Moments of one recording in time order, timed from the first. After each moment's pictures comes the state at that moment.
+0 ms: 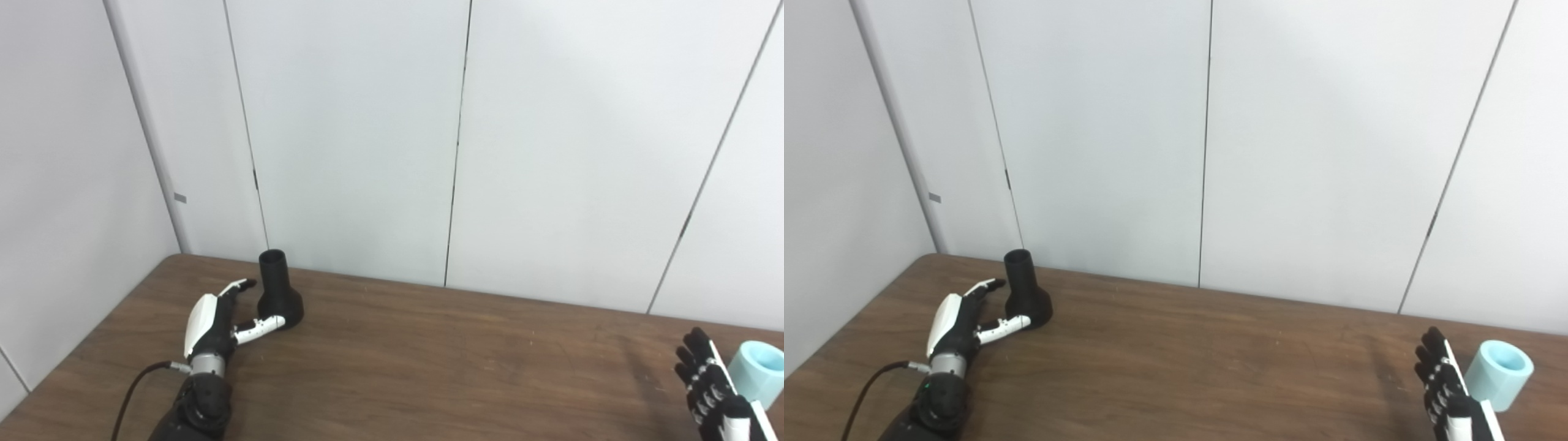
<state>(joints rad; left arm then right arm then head) -0.52 0.41 0.05 0.74 0.31 -0.10 0.36 -0.19 -0.20 -0.15 0.23 0.19 -0.26 0.15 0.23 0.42</state>
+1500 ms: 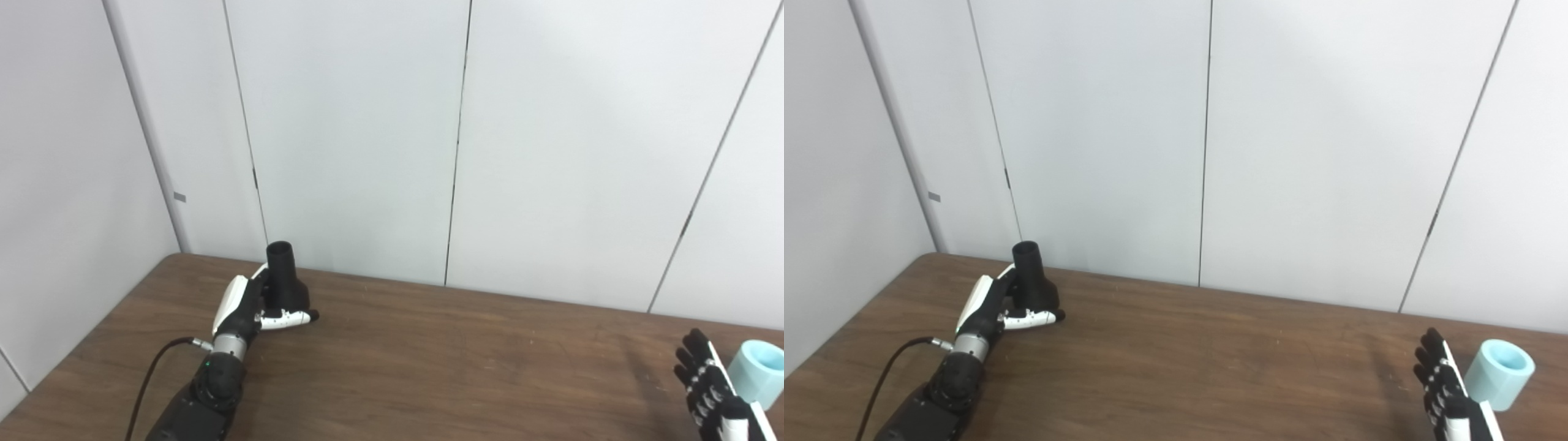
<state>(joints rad) -0.60 0.42 -0.03 0.81 0.25 -0.22 0.20 -0.17 -0.20 -0.15 0.20 0.17 -0.24 0.15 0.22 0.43</state>
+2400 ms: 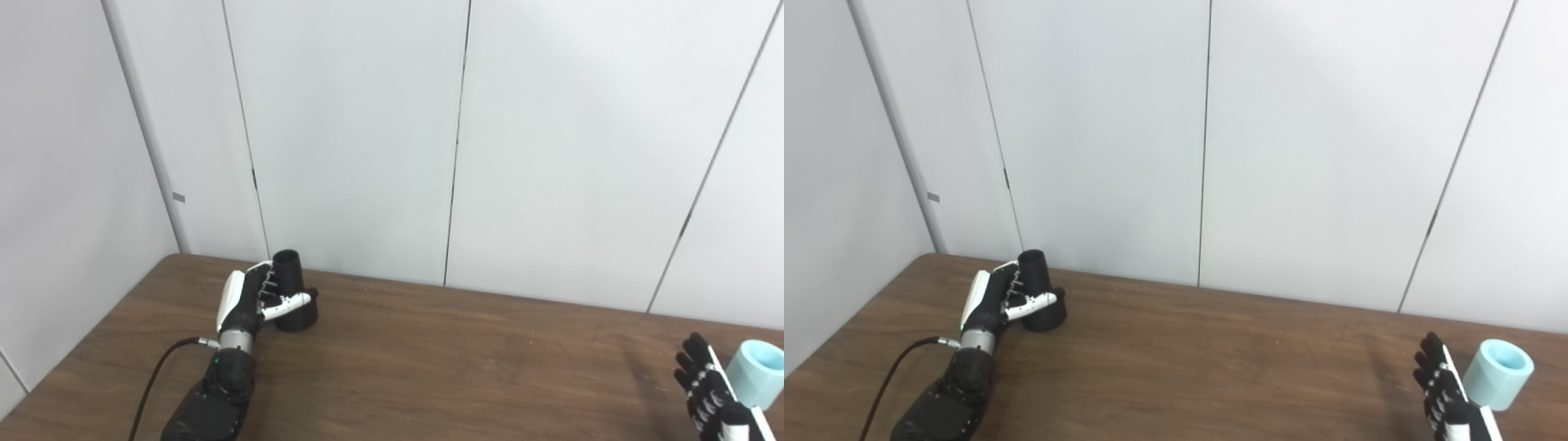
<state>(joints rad) -0.64 0.38 0.00 0.91 0.20 -0.27 0.29 -0.16 -0.20 -0.15 0.18 0.17 -0.24 0.15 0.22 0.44</state>
